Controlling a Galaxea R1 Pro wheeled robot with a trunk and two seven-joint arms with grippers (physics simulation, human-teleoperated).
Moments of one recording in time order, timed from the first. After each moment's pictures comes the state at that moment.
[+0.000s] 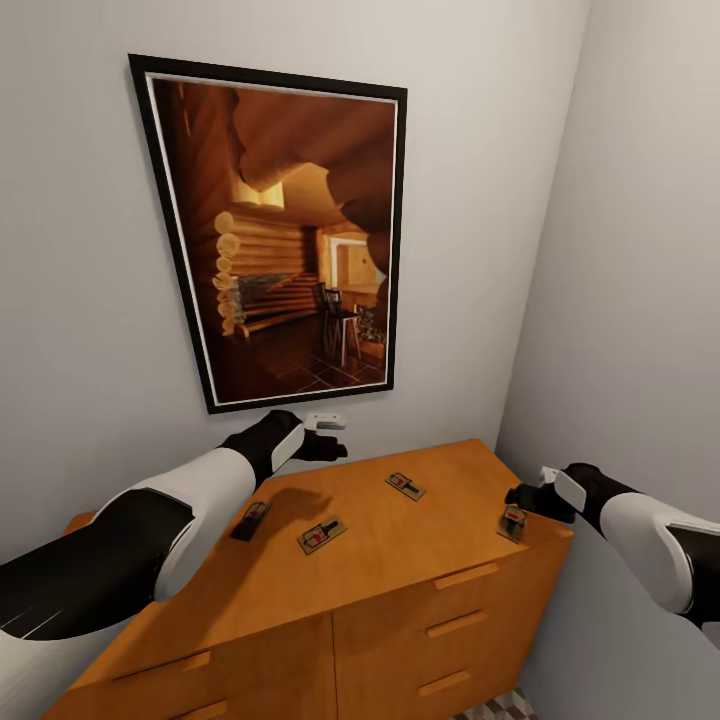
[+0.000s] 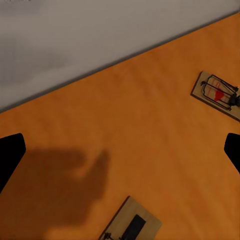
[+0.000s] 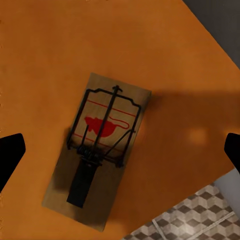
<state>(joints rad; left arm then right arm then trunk) -1.27 -0.17 -0.31 -0.12 0.30 0.58 -0.08 -1.16 -0.25 -0.12 0.02 -0.09 0.52 0.06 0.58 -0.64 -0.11</state>
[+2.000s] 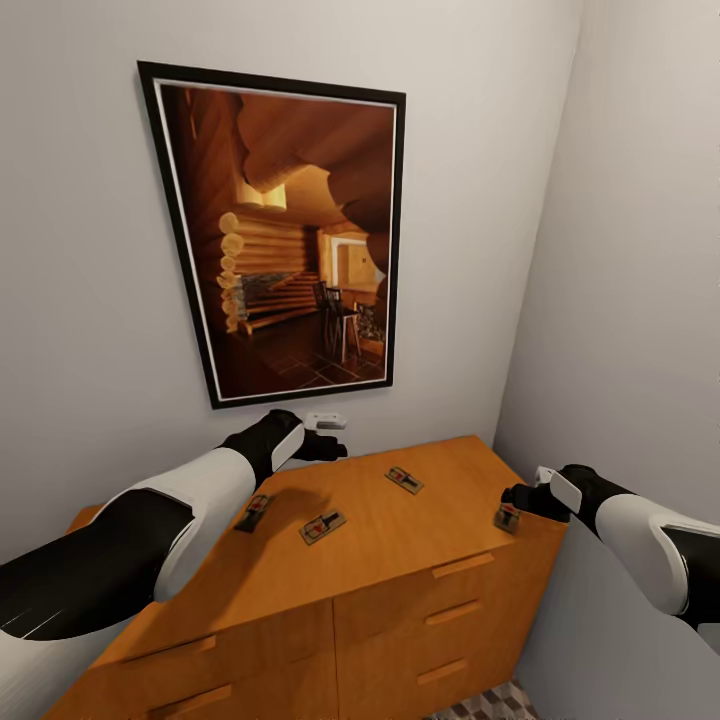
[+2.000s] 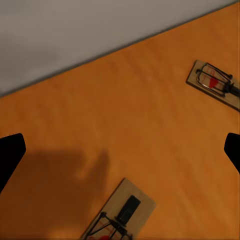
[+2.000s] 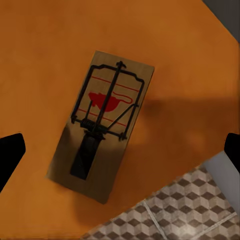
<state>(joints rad) -1.27 -0.17 -0.31 -0.12 0.30 0.58 -0.08 -1.15 -0.24 -0.12 0.02 -0.10 0.50 0.06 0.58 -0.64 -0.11</state>
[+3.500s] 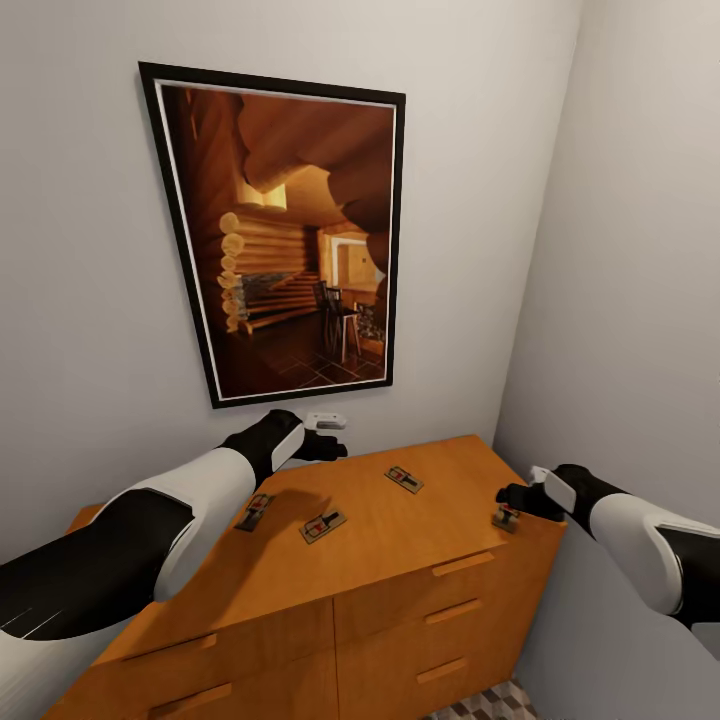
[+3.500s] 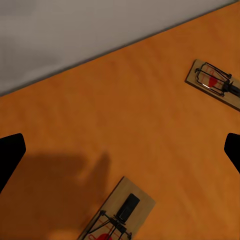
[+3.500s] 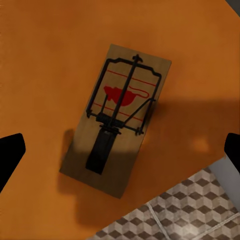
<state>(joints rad) -1.27 -0.17 -0.31 -0.12 0.30 0.58 -0.08 -1.15 -0.22 -0.13 0.02 -0.10 0.50 0.06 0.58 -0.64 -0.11</state>
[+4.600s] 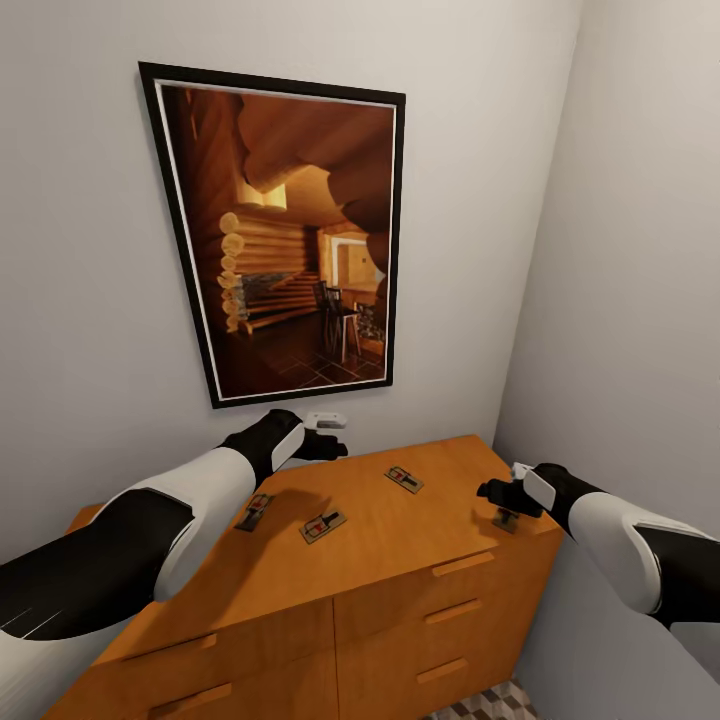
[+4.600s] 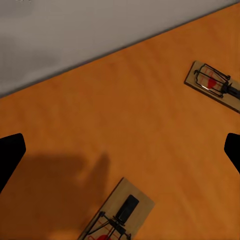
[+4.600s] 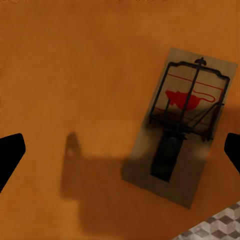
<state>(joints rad) -1.27 -0.17 -0.31 -0.12 0.31 0.57 -0.08 -1.15 -0.16 -0.12 0.02 -0.15 0.45 0.02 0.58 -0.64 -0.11</state>
